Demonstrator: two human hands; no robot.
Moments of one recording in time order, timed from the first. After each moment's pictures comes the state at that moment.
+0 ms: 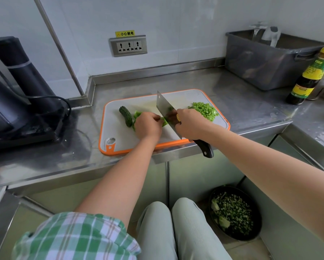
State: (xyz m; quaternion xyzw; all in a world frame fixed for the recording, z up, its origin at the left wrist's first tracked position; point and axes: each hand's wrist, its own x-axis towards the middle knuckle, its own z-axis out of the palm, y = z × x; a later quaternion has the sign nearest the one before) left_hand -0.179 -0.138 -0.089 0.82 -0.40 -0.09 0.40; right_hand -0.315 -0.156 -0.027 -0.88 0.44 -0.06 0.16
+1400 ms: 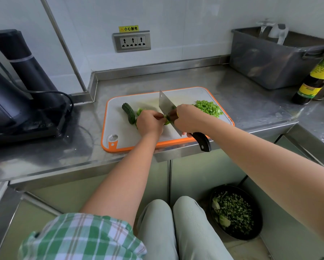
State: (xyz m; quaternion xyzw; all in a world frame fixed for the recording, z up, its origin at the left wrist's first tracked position) left_hand -0.174 -0.137 -0.092 0.80 -0.38 -0.14 0.44; right_hand -0.296 -0.155 -0.011 -0.86 0.47 0.02 0.19
